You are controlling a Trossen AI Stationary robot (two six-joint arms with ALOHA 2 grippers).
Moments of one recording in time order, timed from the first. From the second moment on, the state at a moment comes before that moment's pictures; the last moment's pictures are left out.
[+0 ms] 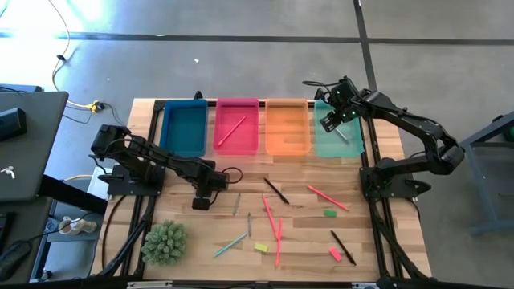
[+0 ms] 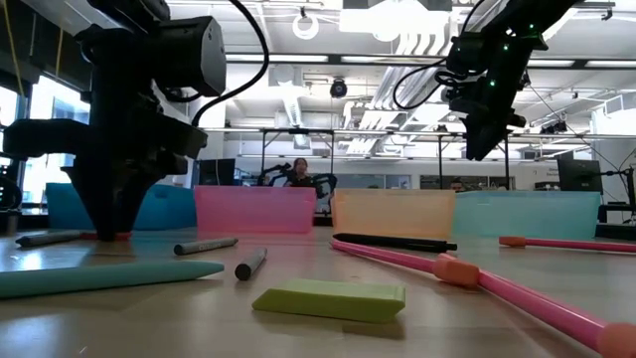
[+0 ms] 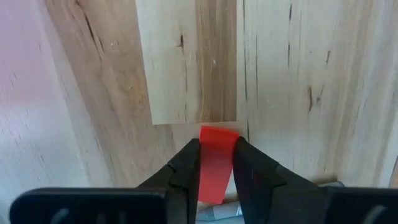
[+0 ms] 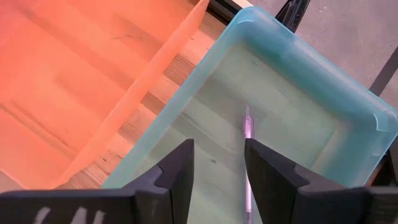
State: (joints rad) left arm -0.02 1.63 0.78 -0.74 -0.03 -0.07; right arm -0.85 1.25 0.97 -0.83 0.06 0.04
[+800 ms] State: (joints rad) left arm 0.07 1.40 0.89 -0.76 -0.36 -0.25; right arm -0.85 1.25 0.97 -0.85 0.05 0.04
